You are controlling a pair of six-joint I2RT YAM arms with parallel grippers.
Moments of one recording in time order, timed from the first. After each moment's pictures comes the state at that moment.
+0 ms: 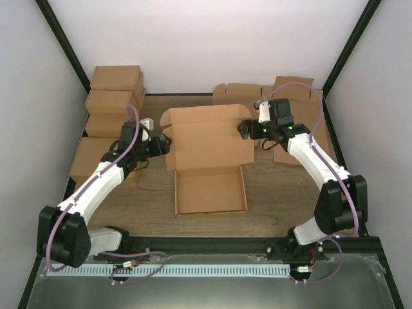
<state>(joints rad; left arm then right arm) -0.29 1.25 0.87 -0.30 0.19 -0.49 0.25 1.48 1.19 -0.43 -0.27 0.15</state>
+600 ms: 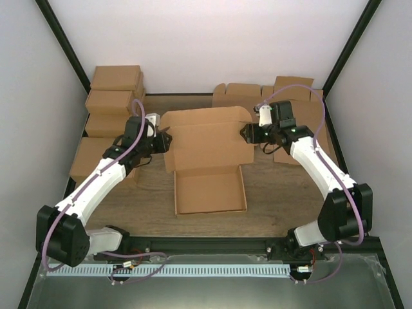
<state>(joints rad) -0.35 1.26 0.97 -0.36 0.14 -0.41 0.26 1.46 1.19 -0.52 -0.33 0.15</state>
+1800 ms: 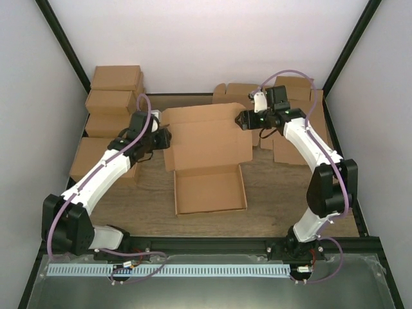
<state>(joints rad) -0.37 1.34 1.06 -0.44 0.03 -0.40 0.23 1.66 1.42 -0.55 -0.37 0.07</state>
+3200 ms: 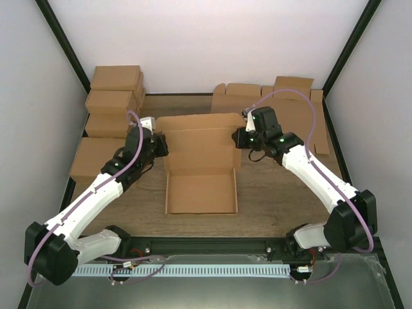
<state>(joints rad) -0.50 1.11 0.87 -0.28 -0.13 -0.54 0.47 1.36 1.16 -0.51 -0.20 0.41</state>
